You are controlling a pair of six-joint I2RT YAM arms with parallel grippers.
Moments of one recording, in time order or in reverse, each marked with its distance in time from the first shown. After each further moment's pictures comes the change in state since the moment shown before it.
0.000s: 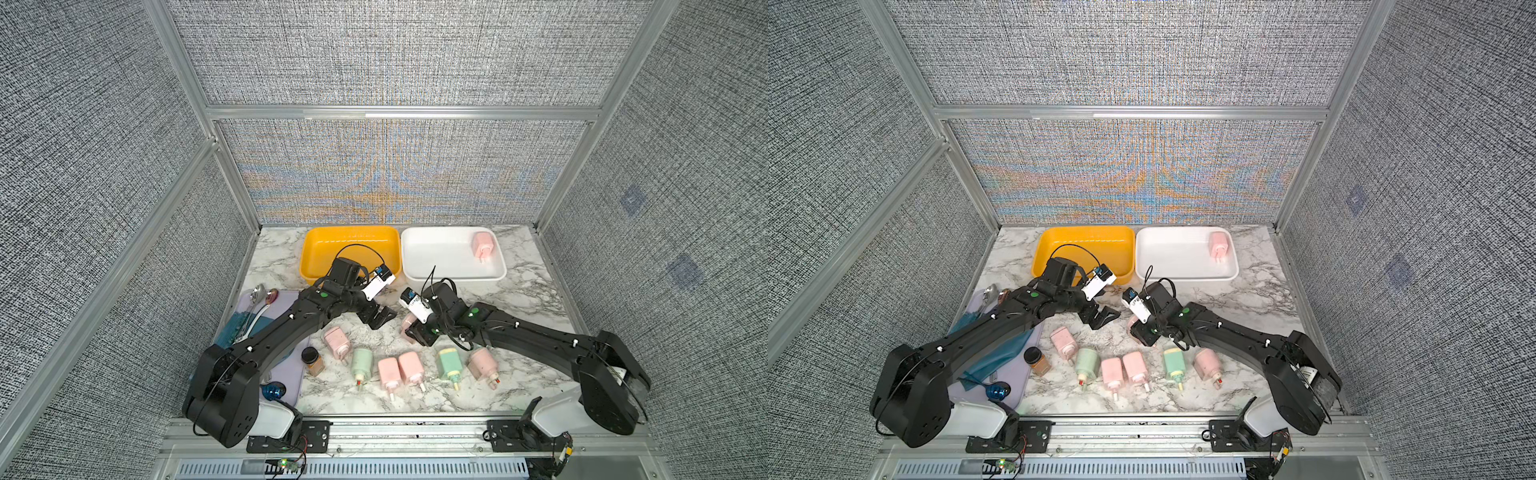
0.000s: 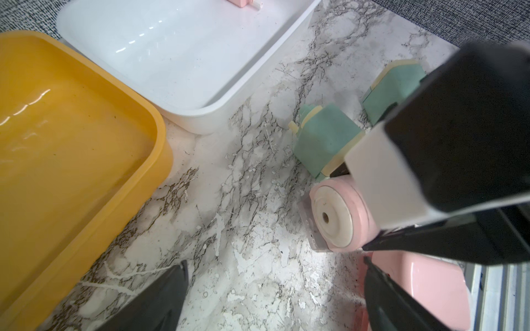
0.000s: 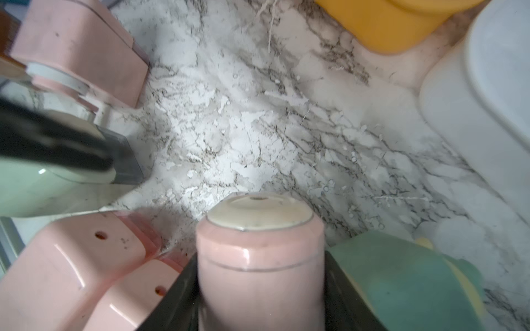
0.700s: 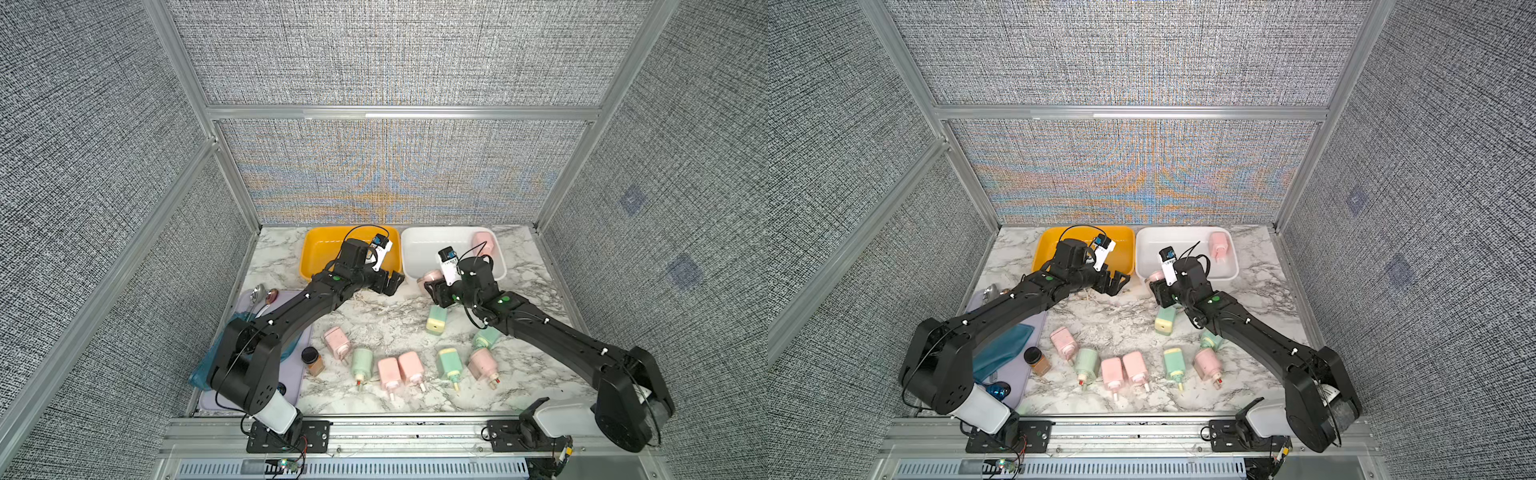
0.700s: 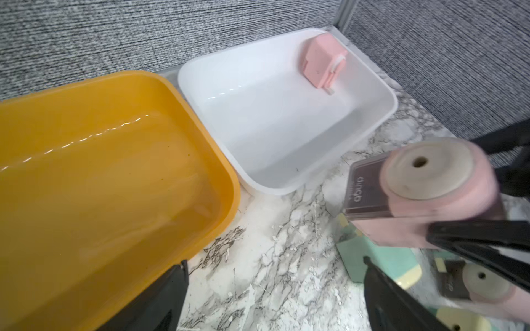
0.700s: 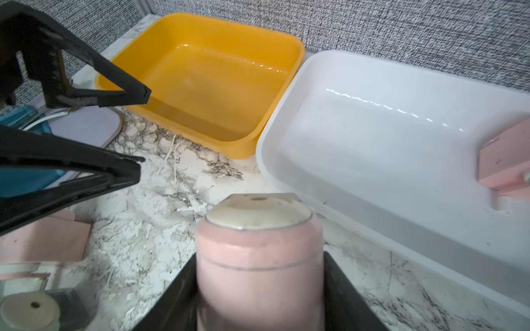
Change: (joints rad) left arm 0.000 0.219 0.206 0.193 -0.209 -0.378; right arm -0.260 -0.101 -0.027 0.261 0.075 0.143
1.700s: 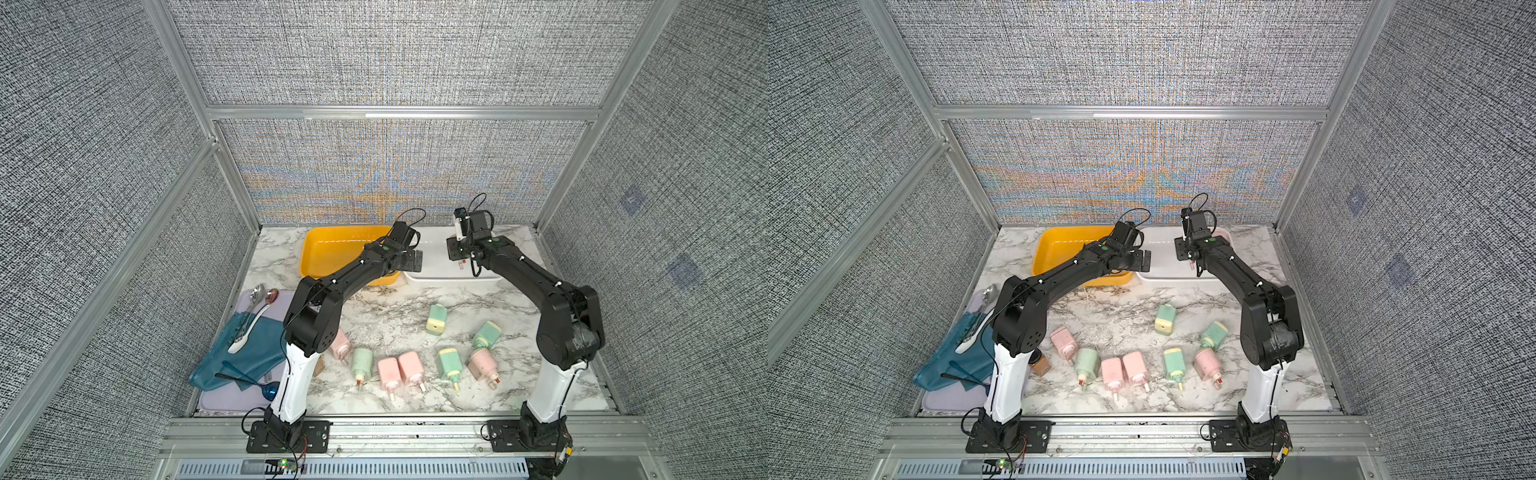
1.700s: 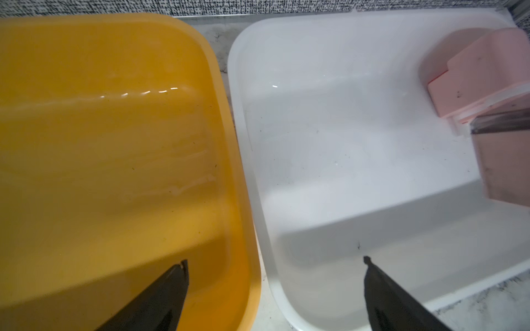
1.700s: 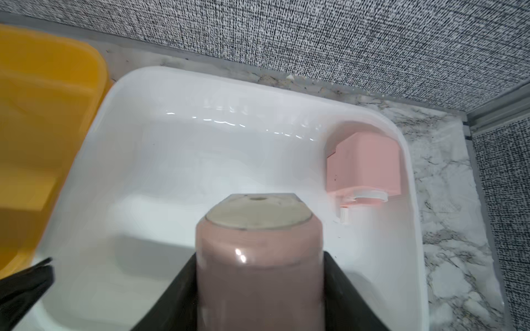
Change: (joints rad) left arm -0.112 0.551 0.665 -0.352 -0.378 -0.278; right arm -0.219 0.538 0.654 -0.357 0.240 -0.073
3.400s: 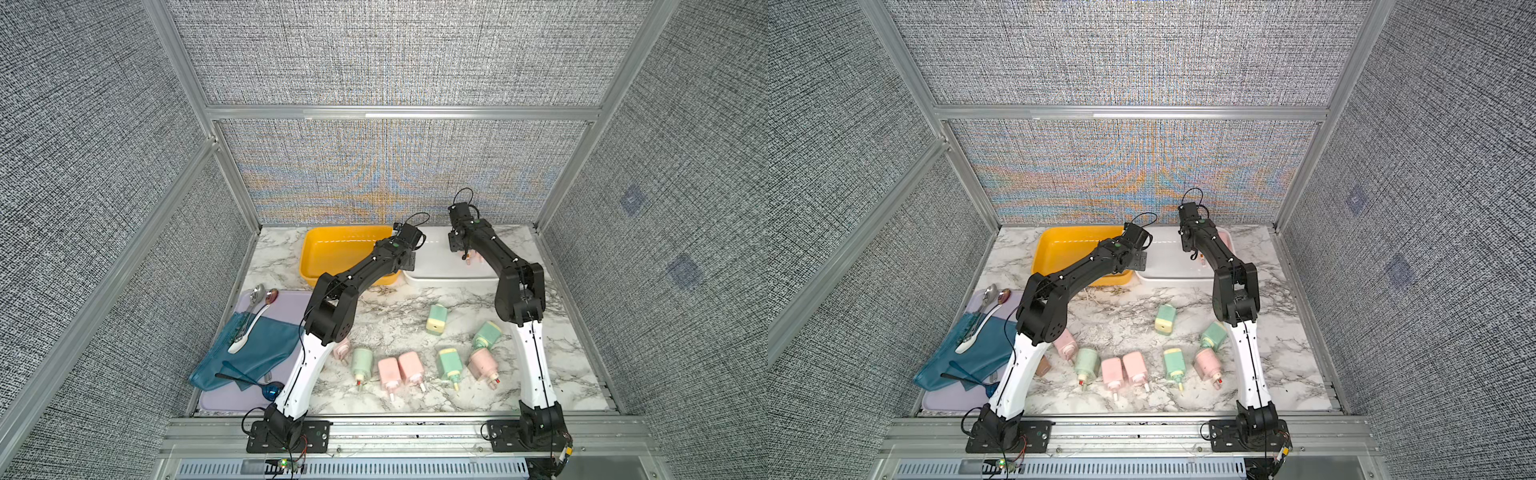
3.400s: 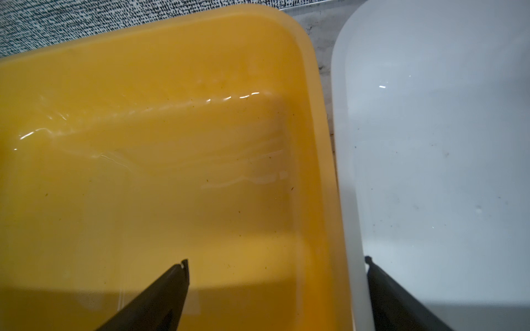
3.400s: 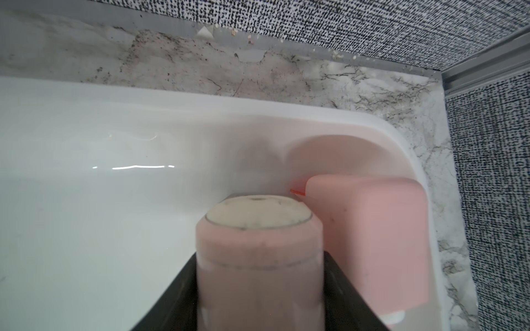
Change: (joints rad) left arm 0.000 0.219 0.249 -0.174 -0.304 -0.001; right arm -0.078 0.570 0.659 -0.285 0.200 0.028
